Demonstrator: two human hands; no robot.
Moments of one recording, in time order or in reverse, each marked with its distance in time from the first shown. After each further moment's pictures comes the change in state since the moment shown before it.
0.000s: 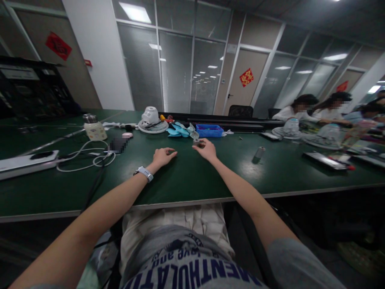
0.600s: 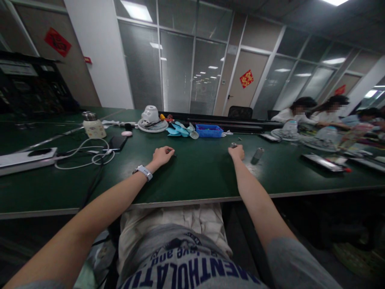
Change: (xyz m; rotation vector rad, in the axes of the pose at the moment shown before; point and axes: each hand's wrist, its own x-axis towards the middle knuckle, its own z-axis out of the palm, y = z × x) left_hand 0.003 -0.001 0.003 -0.024 0.003 -0.050; right_hand 0.013 0.079 -0.089 -0.307 0.381 0.752
